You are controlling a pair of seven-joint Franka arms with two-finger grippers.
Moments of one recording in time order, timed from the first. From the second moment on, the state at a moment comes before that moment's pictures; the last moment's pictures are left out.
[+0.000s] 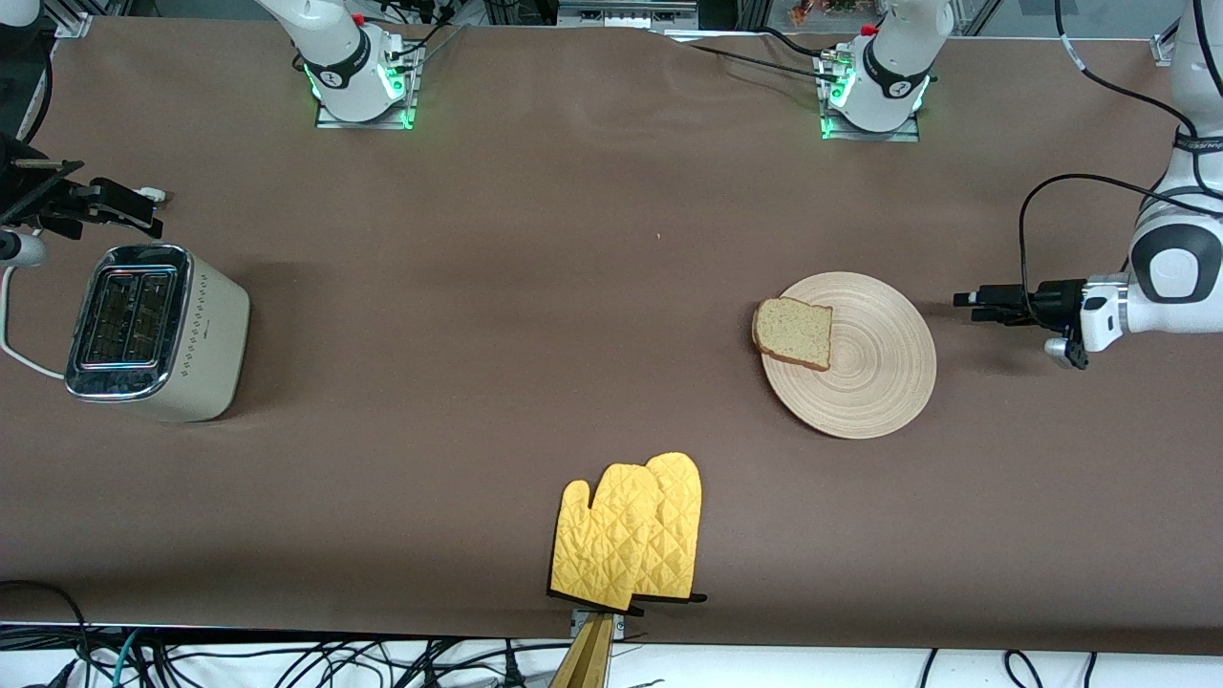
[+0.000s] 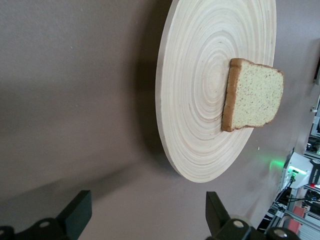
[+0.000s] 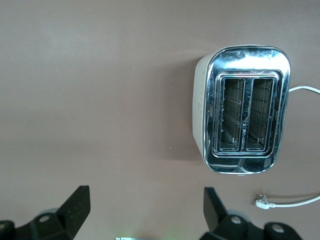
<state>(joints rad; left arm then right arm) 0.43 0.54 0.01 -1.94 -0.59 1.80 0.86 0.01 0.02 -0.07 -1.65 0.00 1.56 -0.09</state>
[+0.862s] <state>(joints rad) 0.42 0.64 -0.11 -1.93 -0.78 1.85 0.96 0.01 0.02 -0.07 -1.65 0.00 1.56 -0.09</state>
